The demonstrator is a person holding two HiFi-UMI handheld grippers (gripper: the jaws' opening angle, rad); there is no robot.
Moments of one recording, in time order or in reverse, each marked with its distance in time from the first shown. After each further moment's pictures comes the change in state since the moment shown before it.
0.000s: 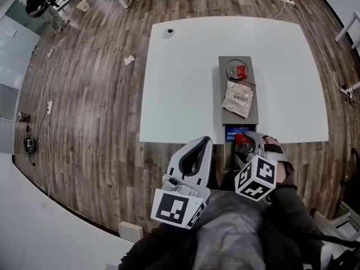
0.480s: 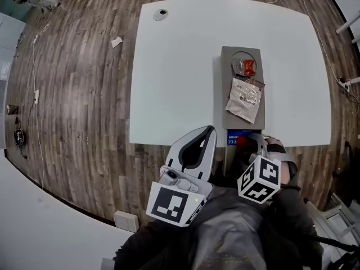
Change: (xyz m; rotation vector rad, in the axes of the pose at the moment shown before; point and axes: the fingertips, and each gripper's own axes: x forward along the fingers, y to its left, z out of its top) left arm 0.047 0.035 -0.014 -0.081 0.057 -0.047; right arm 0.029 0.003 -0.013 -0.023 0.128 0.169
